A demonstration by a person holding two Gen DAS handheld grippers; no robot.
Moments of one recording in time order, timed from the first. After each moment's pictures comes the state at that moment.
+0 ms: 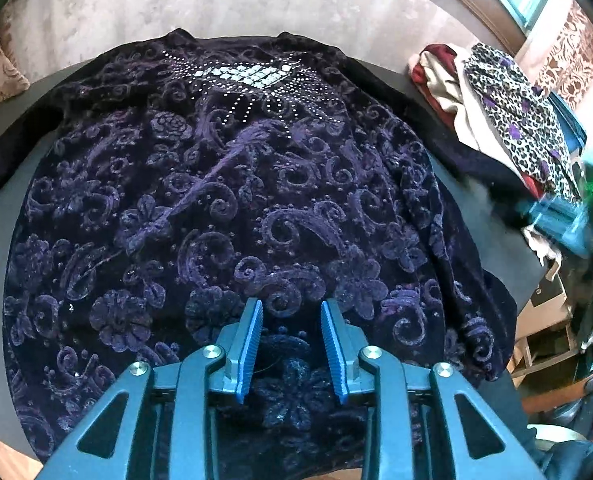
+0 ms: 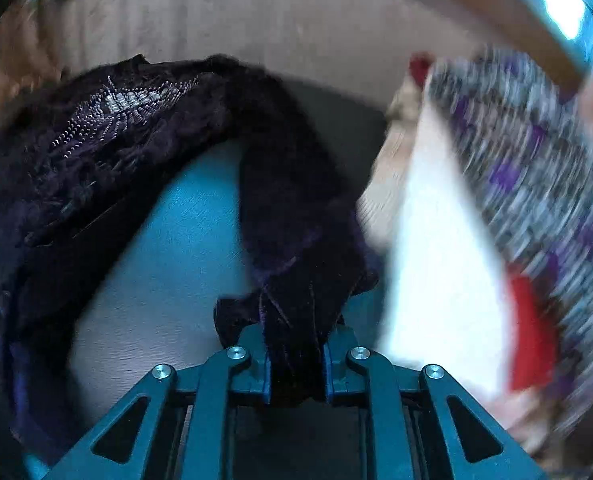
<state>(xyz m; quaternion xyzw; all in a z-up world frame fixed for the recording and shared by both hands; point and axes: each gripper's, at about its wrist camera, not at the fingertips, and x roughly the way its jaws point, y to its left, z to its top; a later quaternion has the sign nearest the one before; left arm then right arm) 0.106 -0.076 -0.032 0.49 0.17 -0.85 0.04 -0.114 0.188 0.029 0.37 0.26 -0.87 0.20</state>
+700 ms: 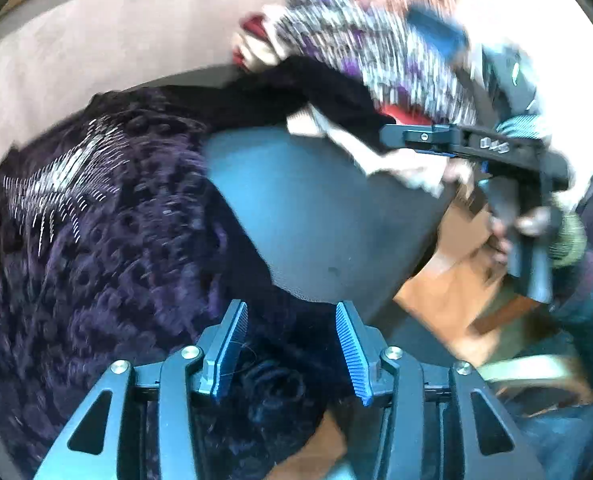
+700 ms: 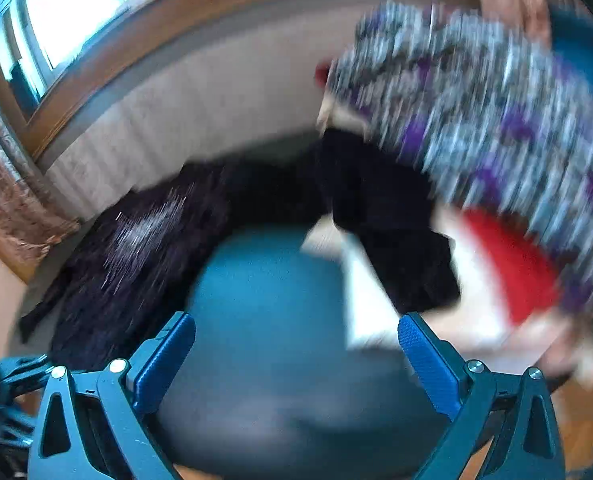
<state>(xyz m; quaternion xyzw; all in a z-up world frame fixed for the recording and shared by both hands) 0.063 0.064 0.024 0.50 -0.01 -0.85 -0.15 -0.093 0.245 0.029 0.44 -0.04 -0.86 0.26</state>
